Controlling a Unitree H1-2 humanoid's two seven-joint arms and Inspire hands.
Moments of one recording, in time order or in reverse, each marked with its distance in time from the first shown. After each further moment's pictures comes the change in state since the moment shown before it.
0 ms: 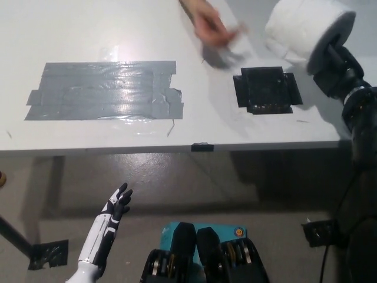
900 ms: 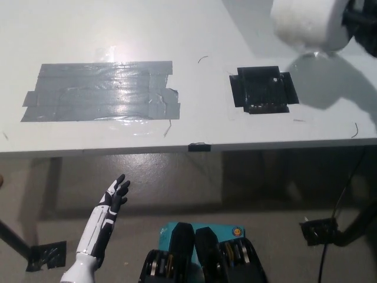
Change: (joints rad) left_arm -0.030 0.000 0.014 -0.002 0.007 0.000 0.001; right_arm -0.074 -0.339 0.638 -0.073 0.059 0.088 0.005
